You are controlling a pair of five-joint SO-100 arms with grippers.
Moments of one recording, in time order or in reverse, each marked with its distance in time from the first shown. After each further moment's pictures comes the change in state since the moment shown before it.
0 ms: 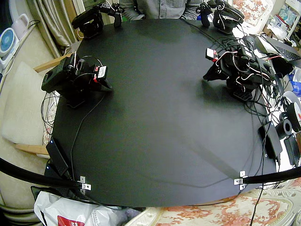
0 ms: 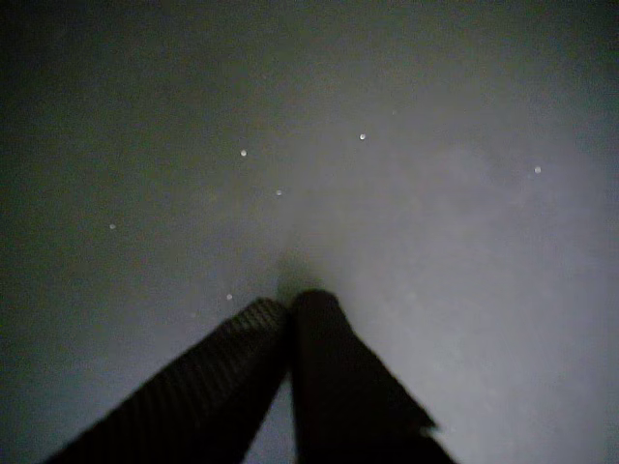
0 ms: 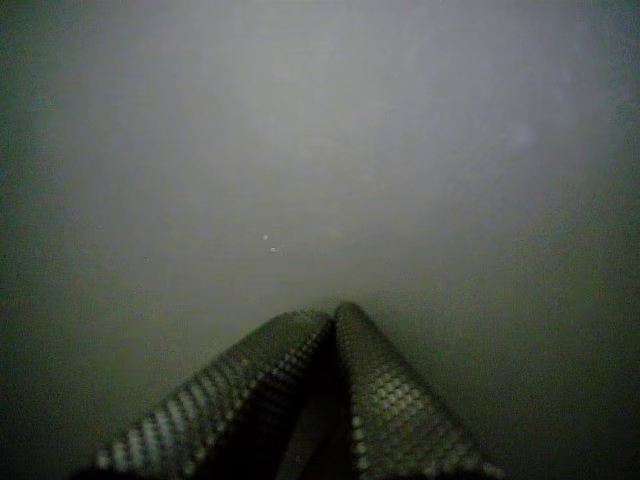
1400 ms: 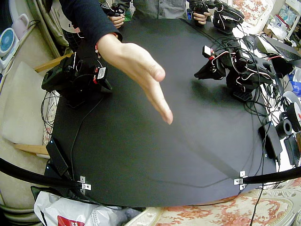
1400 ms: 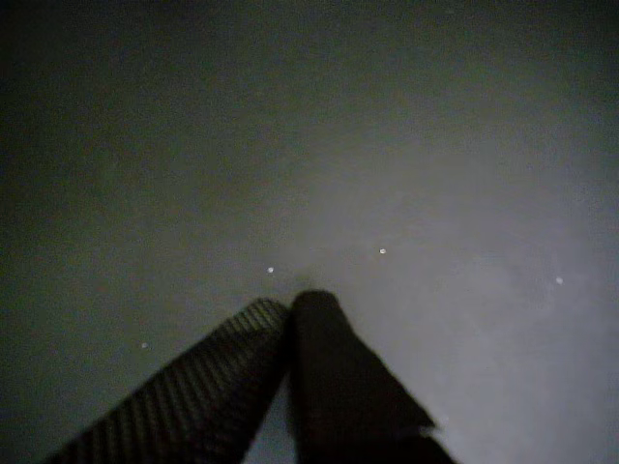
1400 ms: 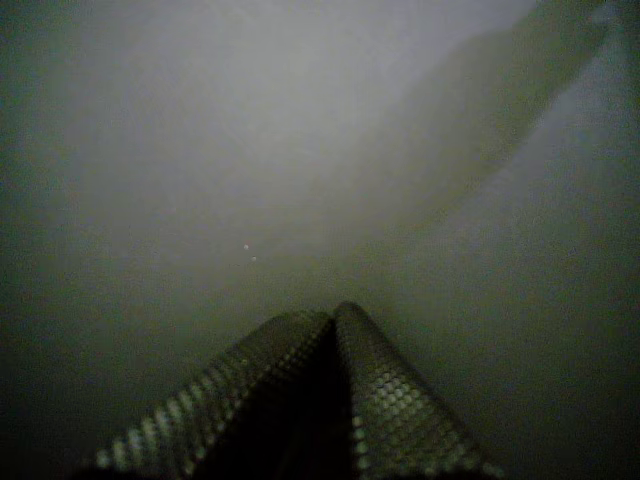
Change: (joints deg) arm 0 -1.4 -0.2 4.7 -18.7 3.0; arm 1 2.7 0.0 0.0 -0.7 -1.9
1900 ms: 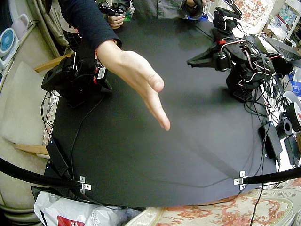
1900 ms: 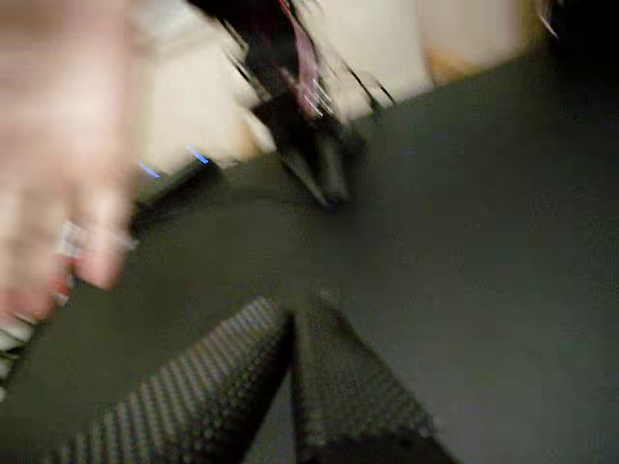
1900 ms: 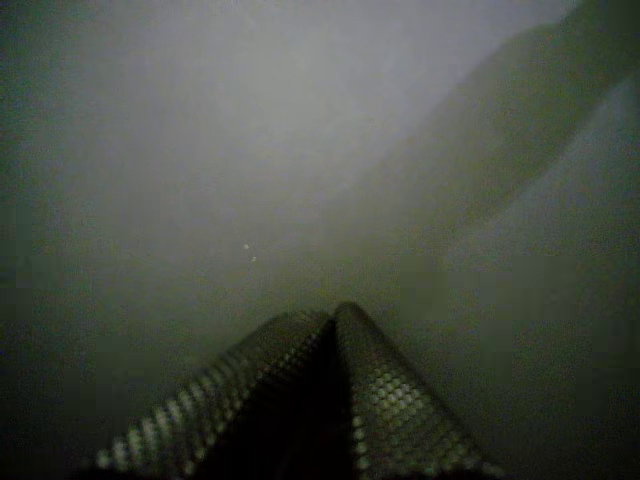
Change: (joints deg) arm 0 -15.2 0.0 -16.4 -19.2 14.1; arm 1 0.0 0.0 0.0 0.0 0.0
